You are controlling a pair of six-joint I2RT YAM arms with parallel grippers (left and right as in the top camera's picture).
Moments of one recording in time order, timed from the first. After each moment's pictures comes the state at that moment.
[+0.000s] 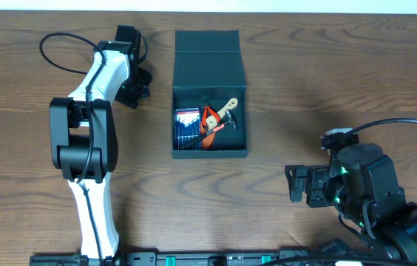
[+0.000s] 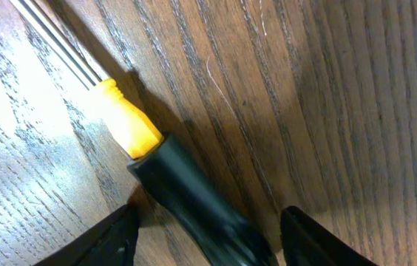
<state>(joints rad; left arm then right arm) -0.09 2.29 1.78 -0.93 -0.03 -1.21 0.45 0.81 1.15 -1.25 0.06 0.40</state>
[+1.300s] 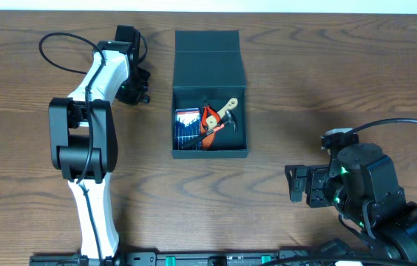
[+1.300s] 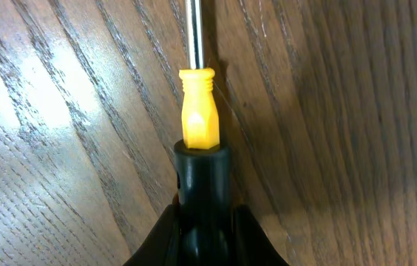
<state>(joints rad) -0.09 2.29 1.77 -0.93 -0.03 -1.21 0.45 0.81 1.15 -1.25 0.06 0.40</state>
